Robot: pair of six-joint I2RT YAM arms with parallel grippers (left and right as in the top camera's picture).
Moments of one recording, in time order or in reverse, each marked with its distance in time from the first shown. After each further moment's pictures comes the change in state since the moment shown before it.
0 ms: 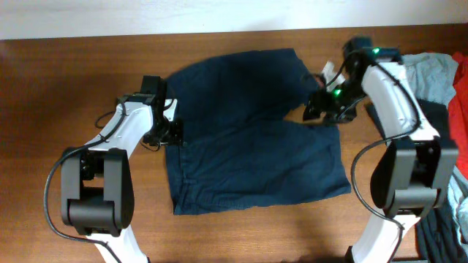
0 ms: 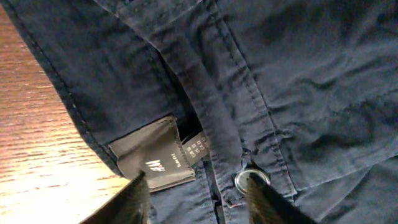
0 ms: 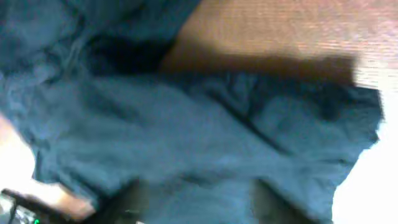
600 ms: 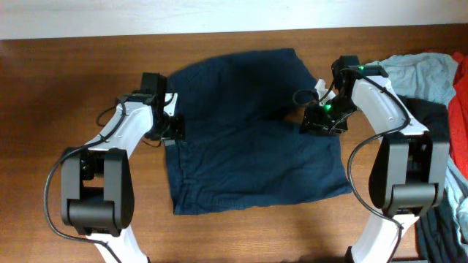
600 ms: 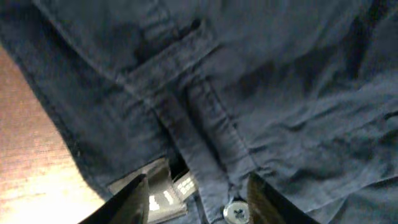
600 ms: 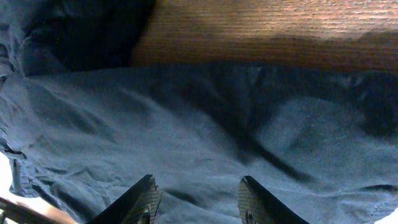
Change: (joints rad) left arm 0.000 0.000 0.001 0.093 0.022 0.002; right arm 0.013 0.004 -0.169 0.138 -0.004 0.034
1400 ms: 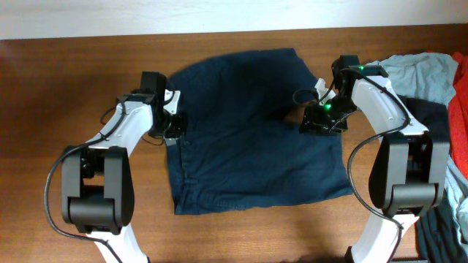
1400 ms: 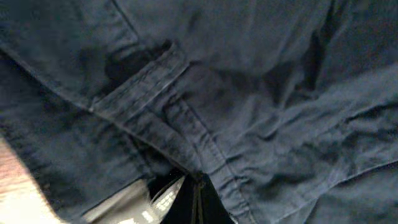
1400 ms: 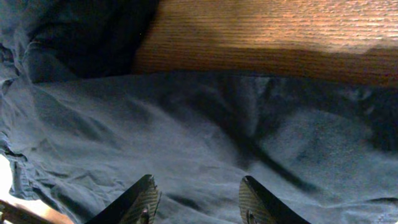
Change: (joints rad) left arm 0.006 0.014 0.007 0.024 0.100 0.006; right arm 0.000 0.000 0.000 0.009 0.001 0.000
